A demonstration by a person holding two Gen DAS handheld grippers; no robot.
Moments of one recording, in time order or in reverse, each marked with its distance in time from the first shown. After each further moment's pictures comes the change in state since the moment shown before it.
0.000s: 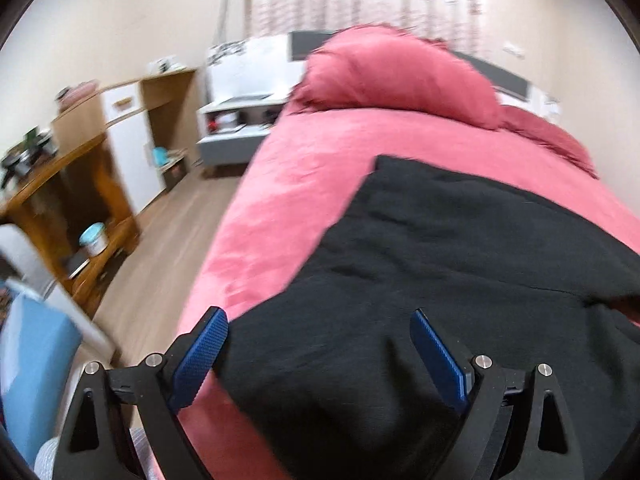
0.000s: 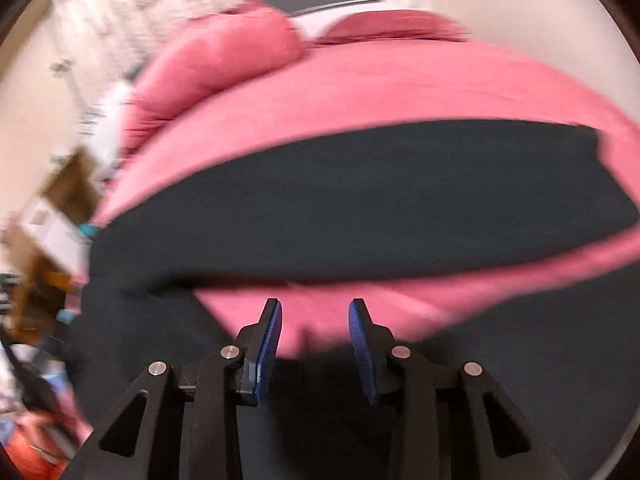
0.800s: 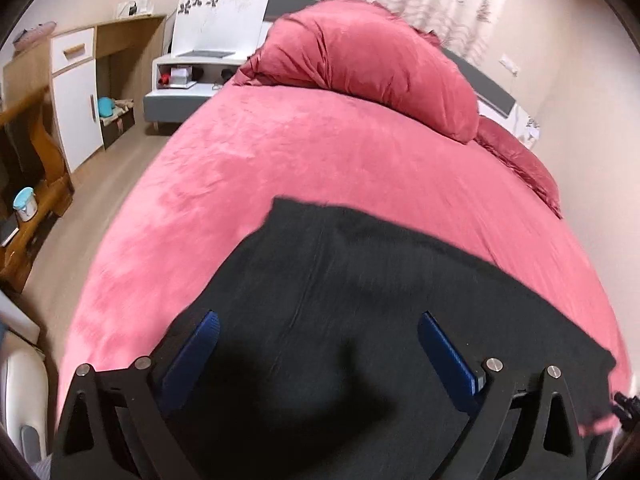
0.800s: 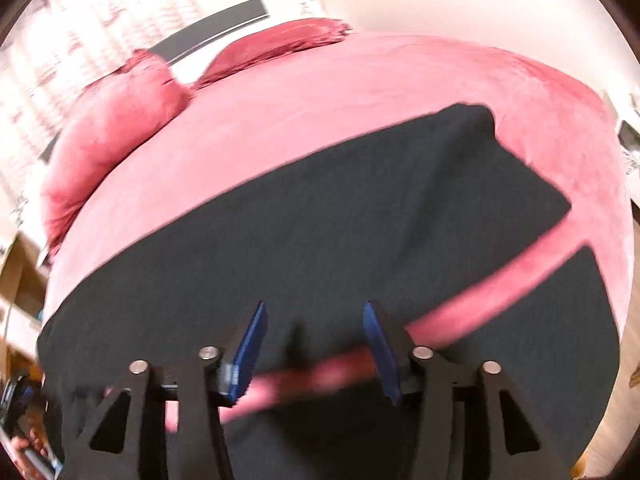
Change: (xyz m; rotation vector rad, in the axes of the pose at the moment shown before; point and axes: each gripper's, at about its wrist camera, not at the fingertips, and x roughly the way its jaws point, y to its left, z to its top) left arm 0.080 -0.077 0.114 -0.135 0.157 -0.235; right arm 0.007 -0.157 0.084 0.269 -0.048 -0.141
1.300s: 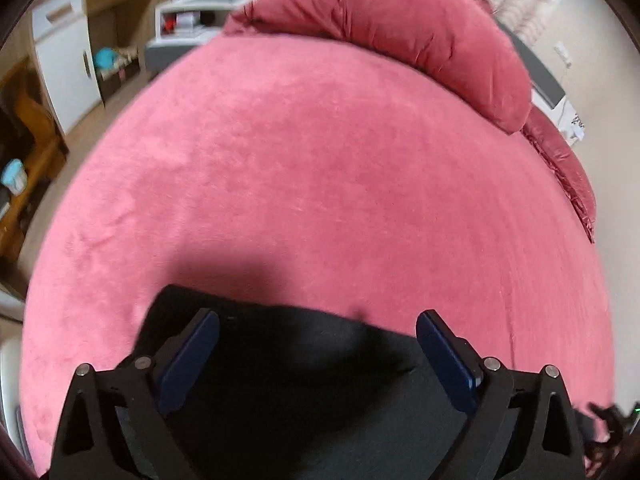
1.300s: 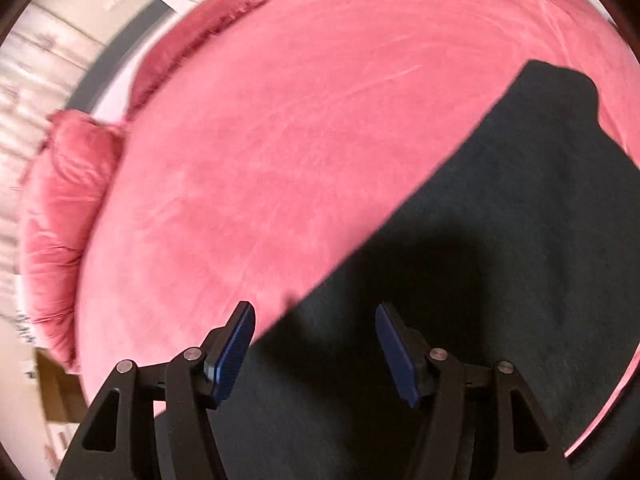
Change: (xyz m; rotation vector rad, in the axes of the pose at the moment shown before) left arm 0.108 -0.055 0.096 -0.124 0.235 0.071; right arm 0.149 0.052 0.131 0.368 0.192 -0.007
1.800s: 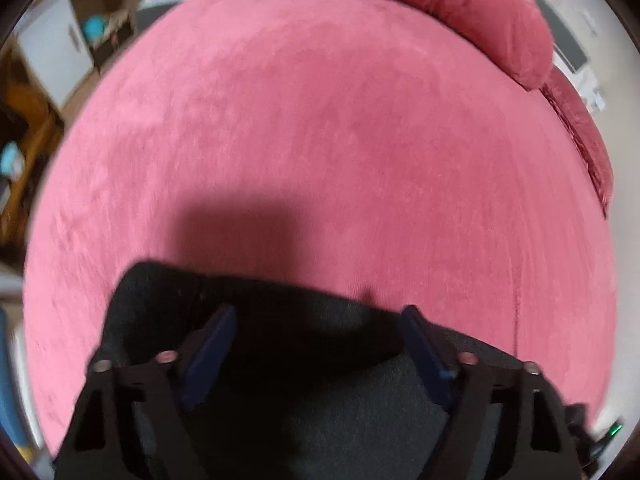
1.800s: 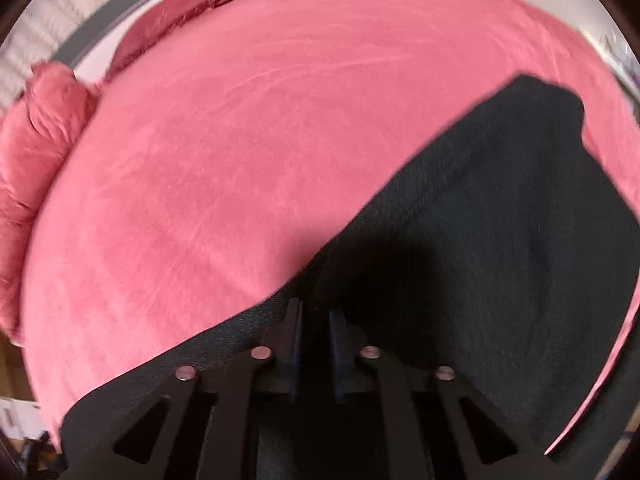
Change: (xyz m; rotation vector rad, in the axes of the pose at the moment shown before) left arm 0.015 -0.015 0.001 -0.035 0.231 0.030; right arm 0.017 -0.004 -0.031 -0.106 -0.011 -0.130
